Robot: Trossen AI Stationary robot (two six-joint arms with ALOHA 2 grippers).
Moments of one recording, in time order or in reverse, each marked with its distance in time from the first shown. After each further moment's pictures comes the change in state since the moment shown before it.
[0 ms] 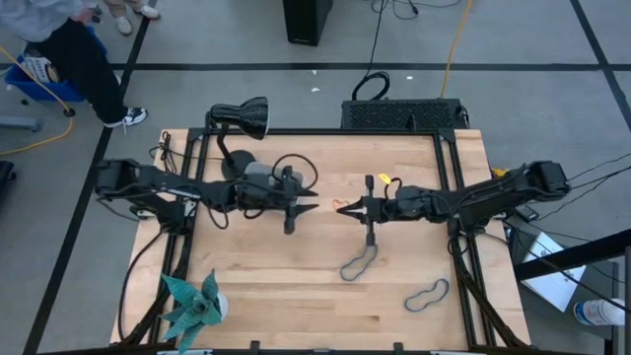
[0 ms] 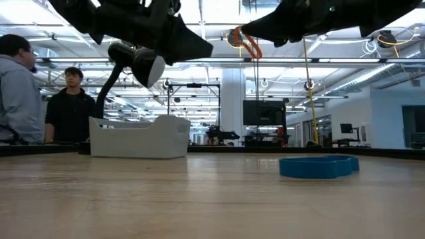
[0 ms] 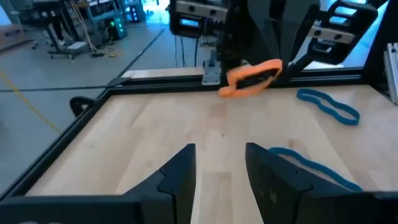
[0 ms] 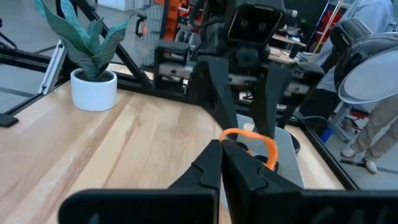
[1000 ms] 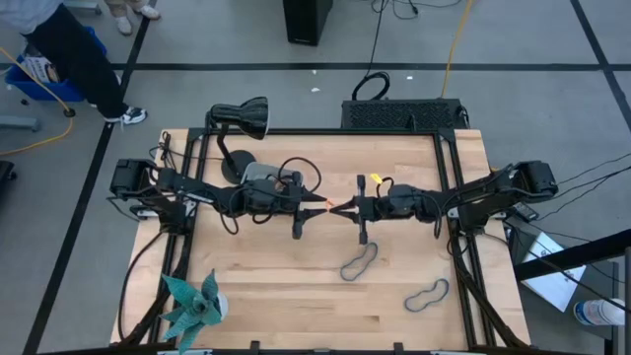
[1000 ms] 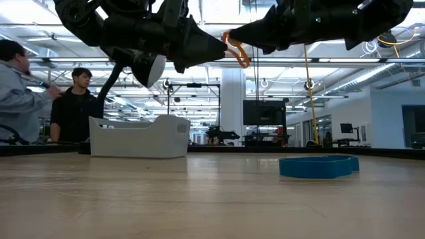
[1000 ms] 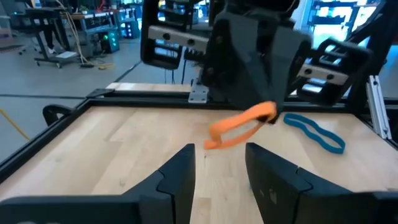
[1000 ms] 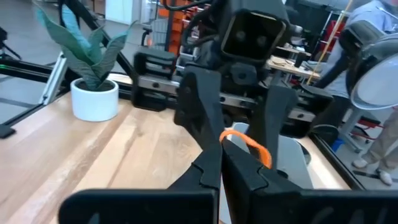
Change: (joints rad) left arm -0.026 0.149 0.000 0.247 0.018 -0.084; right arm -0.046 0.131 0.000 0.184 -0.077 0.007
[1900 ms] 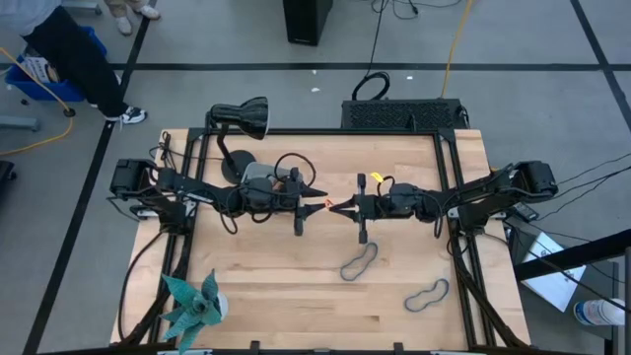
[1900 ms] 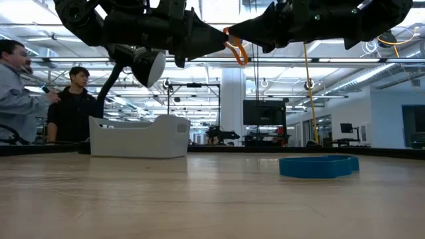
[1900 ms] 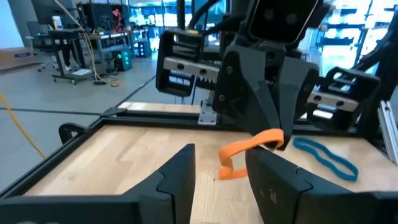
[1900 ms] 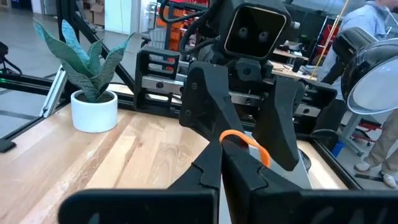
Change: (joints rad) left arm 0.005 0.000 0.000 0.085 -0.045 0.000; right arm -0.004 0.000 0.000 0.032 -0.002 0.023
